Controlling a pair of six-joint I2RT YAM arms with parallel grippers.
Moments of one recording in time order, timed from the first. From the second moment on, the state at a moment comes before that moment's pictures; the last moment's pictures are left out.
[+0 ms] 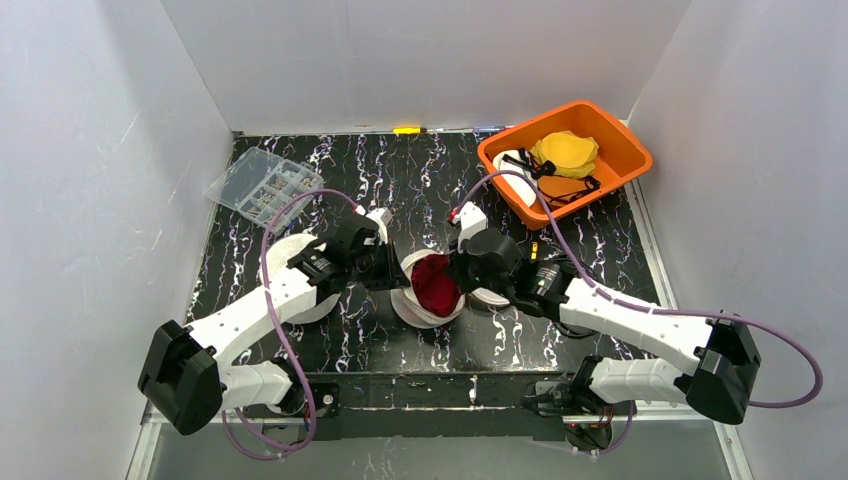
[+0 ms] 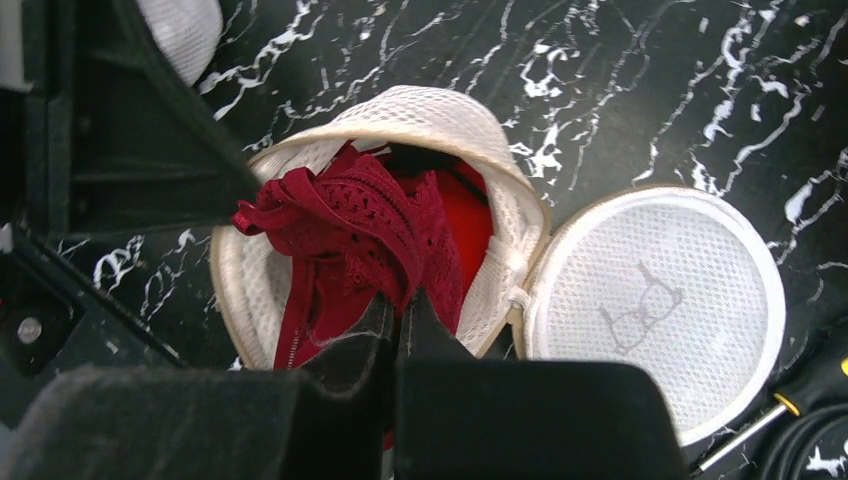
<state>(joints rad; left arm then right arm) -0.67 1.20 0.81 -0.42 0.20 -0.69 1.02 1.18 0.88 -0.30 0.23 0.36</state>
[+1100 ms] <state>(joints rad) -0.67 1.22 0.87 -0.45 0.17 -0.69 1.02 1.00 1.08 -0.32 0.04 0.13</state>
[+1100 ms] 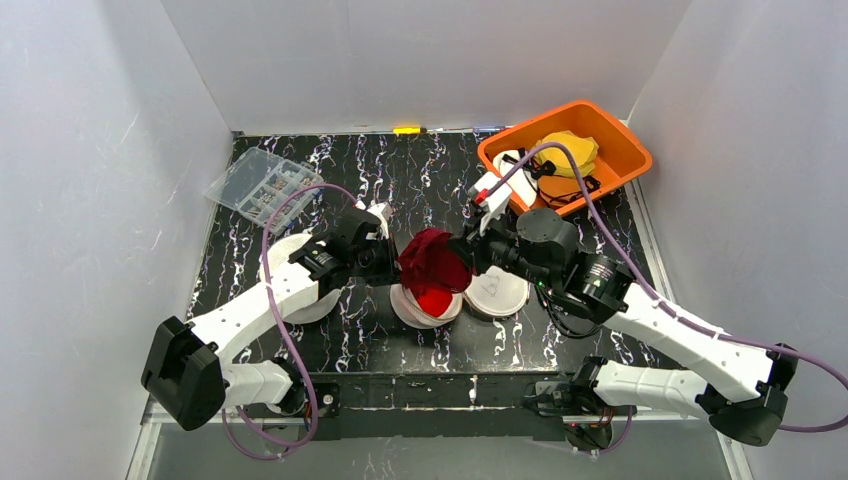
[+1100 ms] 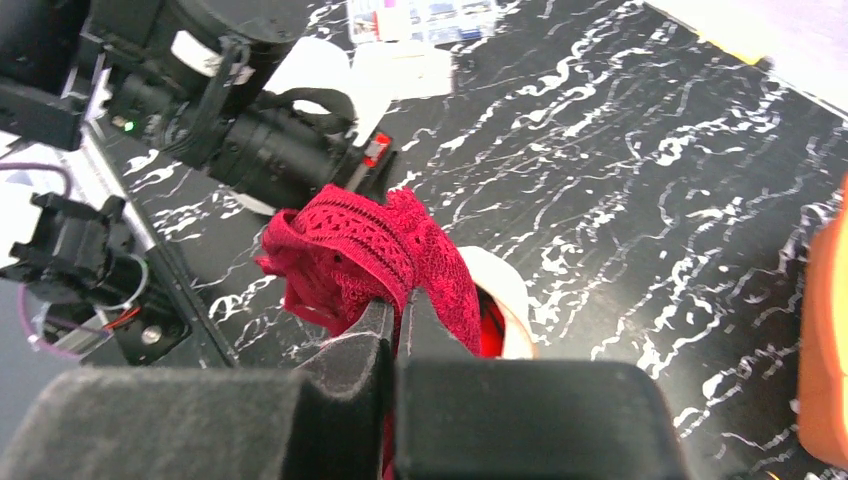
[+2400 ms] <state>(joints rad) -0.67 0.94 0.97 -0.61 0.06 -0.59 0.94 1.13 1.26 -0.46 0.44 0.09</state>
